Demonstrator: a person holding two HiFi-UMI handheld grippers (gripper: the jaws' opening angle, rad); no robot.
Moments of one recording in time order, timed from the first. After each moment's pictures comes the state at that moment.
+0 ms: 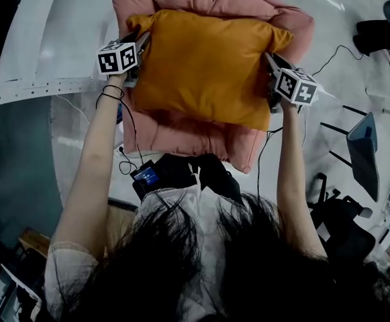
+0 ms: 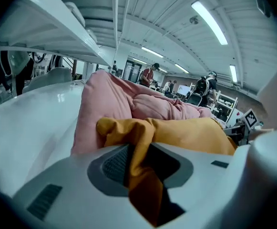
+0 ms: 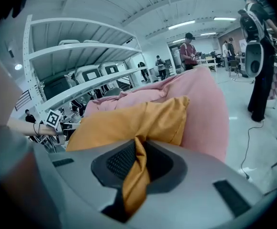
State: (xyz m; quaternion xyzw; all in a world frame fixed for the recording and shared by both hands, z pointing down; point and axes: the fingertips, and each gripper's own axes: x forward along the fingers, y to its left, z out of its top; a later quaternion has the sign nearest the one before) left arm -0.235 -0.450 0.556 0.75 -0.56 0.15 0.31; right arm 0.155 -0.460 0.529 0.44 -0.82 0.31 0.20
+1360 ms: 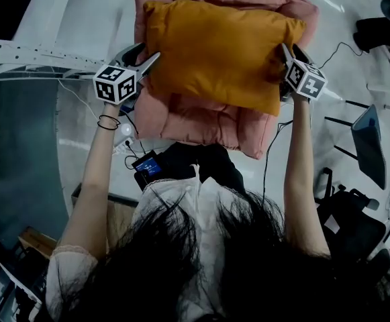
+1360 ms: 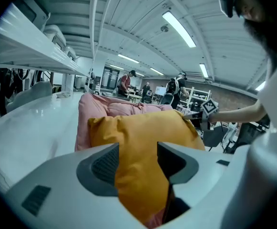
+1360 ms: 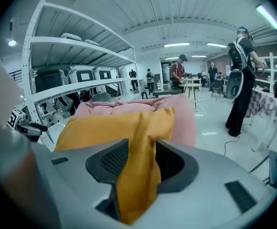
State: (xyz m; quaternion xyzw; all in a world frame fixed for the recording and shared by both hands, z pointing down) left arm -0.211 -0.310 0.489 0.84 -0.47 0.15 0.23; right arm 0.184 -0.430 0.492 0.54 -0.79 0.23 0.20
